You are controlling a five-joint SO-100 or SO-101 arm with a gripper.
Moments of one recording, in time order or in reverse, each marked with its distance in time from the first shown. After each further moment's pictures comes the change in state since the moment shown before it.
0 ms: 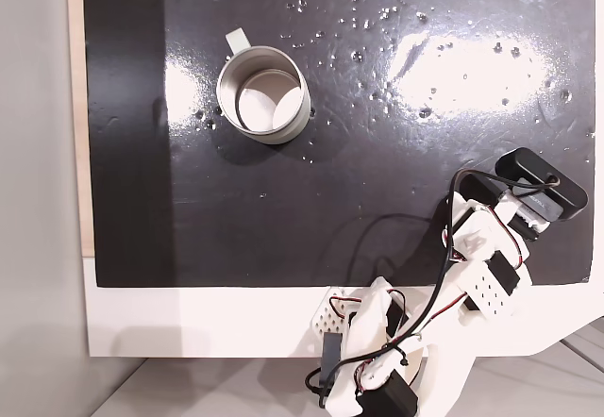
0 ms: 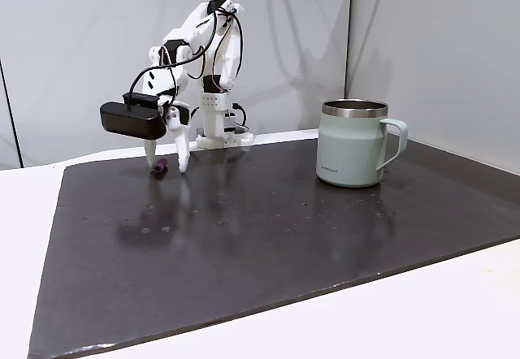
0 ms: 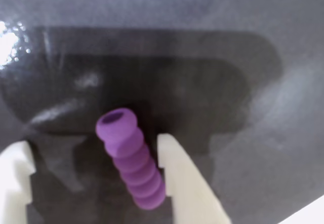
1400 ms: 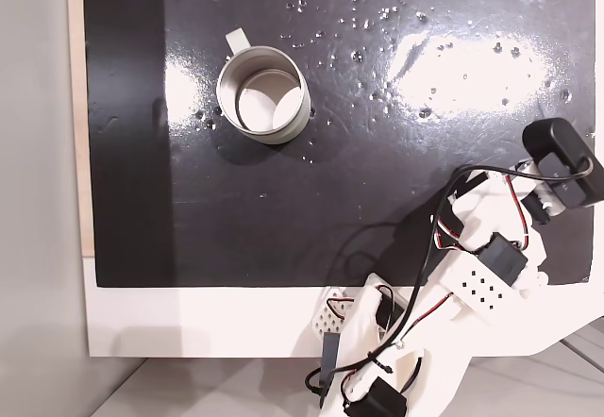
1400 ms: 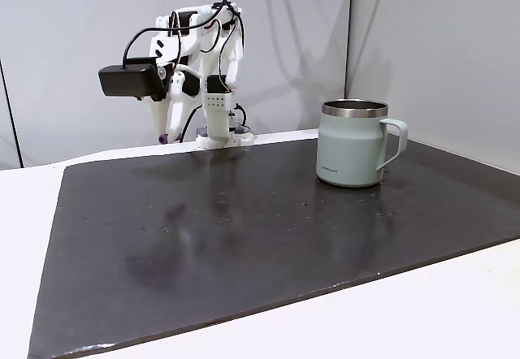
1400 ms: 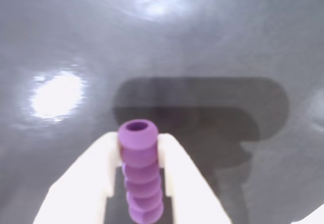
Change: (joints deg) arm -13.0 5.8 -17.8 16.3 27.3
